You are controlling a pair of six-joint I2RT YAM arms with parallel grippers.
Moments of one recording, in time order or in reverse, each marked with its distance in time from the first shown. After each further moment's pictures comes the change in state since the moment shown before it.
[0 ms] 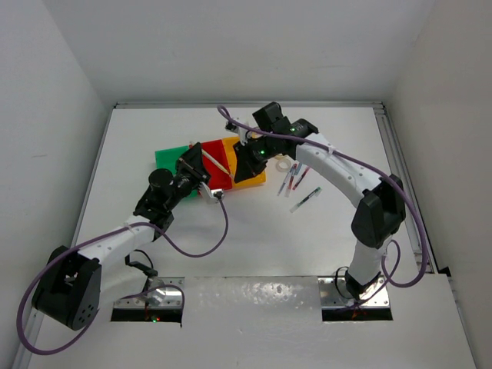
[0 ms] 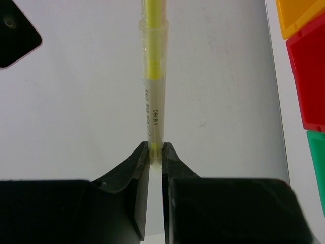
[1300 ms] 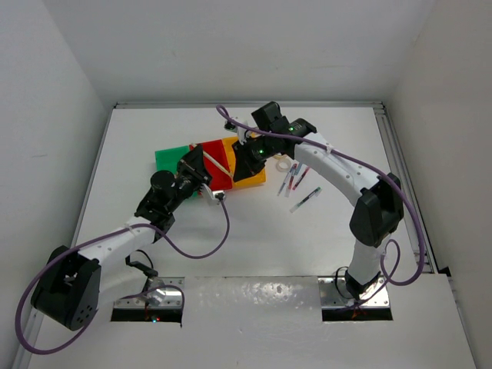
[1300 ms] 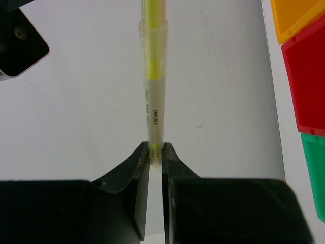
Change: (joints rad) left arm -0.019 -0.003 -0.011 0.006 -0.026 -0.014; right arm 0.000 0.018 0.010 0.011 0.002 -0.001
